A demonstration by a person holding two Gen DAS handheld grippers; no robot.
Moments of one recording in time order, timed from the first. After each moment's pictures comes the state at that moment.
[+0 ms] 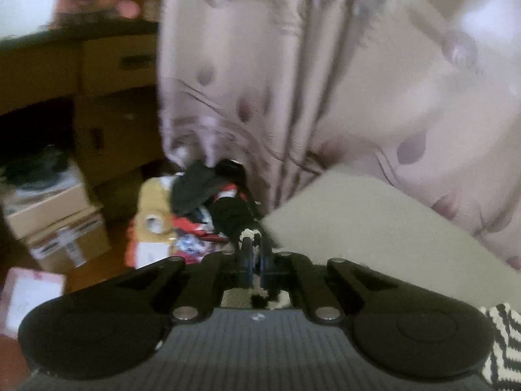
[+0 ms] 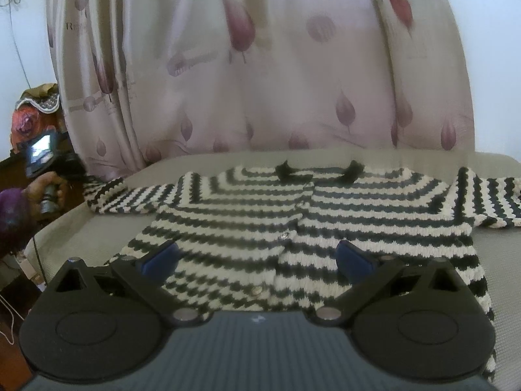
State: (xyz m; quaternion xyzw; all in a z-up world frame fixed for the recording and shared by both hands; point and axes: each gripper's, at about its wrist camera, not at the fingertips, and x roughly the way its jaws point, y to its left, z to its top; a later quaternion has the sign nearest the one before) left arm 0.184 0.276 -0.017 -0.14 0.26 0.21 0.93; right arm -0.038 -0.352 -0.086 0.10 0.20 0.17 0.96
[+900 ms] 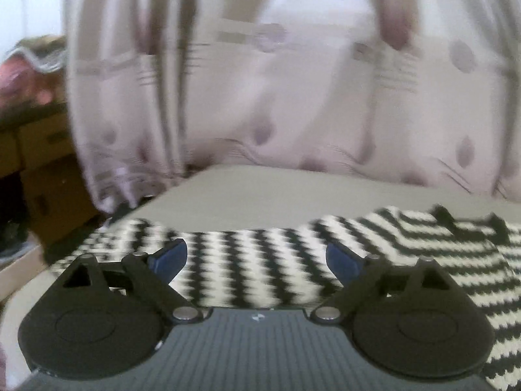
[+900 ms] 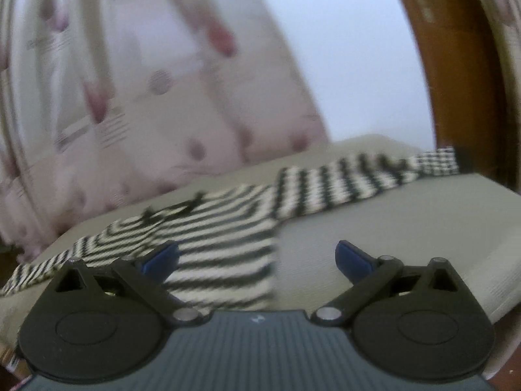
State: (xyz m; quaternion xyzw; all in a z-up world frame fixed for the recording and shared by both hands) left arm 0.091 0.073 -0.035 0.01 0.19 0.06 0.98; right arm -0.093 -0.548 -0.123 0.22 0.17 -0.01 0.96
